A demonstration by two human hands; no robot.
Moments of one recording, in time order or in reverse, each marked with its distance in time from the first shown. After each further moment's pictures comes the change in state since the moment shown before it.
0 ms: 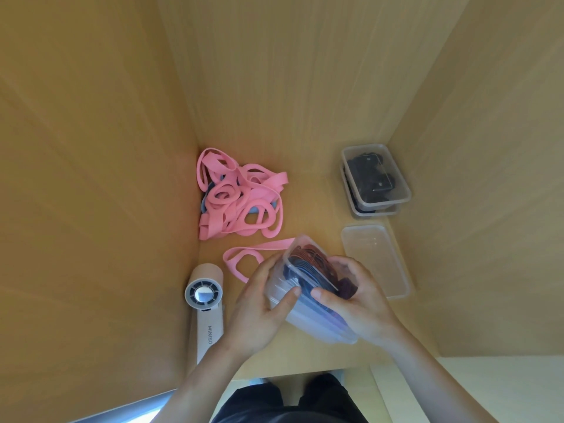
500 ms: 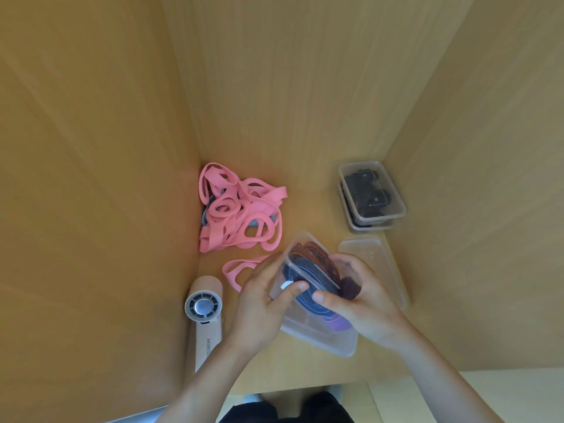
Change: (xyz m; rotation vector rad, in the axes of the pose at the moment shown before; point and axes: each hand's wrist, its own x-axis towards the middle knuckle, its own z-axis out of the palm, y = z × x) left_hand 0.019 0.041 -0.005 -0.103 0.018 0.160; right_hand -0.001 -0.042 -0.017 0.007 -0.059 -0.034
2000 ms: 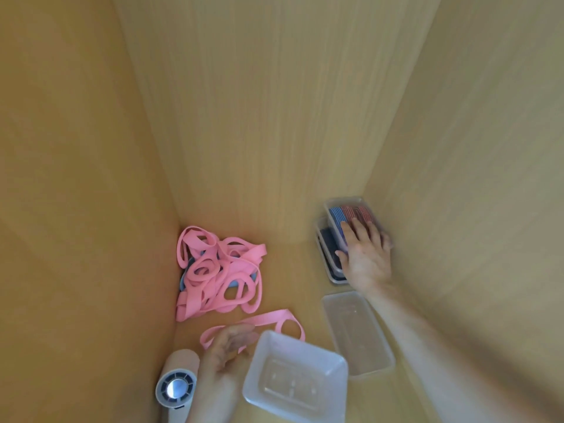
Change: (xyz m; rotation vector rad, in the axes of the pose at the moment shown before) left_hand 0.009 0.012 -0.010 -0.298 0.183 -0.391; right_hand 0.147 -0.018 -0.083 -1.197 0.463 -0.128
